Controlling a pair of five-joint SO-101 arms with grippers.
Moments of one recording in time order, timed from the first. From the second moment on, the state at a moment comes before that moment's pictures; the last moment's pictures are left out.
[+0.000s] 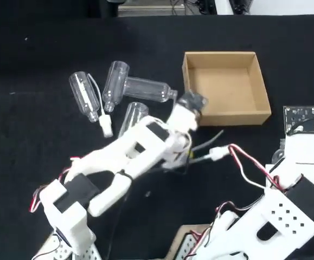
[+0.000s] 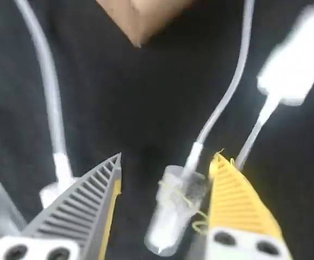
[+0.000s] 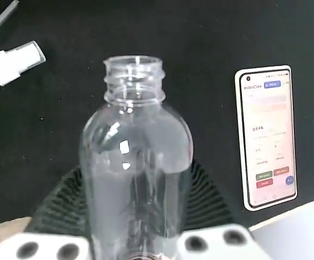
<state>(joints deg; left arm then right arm) 38.1 10.0 20.3 43.2 -1.0 47.6 -57.9 40.4 85.8 41.4</state>
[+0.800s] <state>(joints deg) 40.1 6.9 26.2 47.2 -9.3 47.4 -57.8 42.2 85.8 41.4</state>
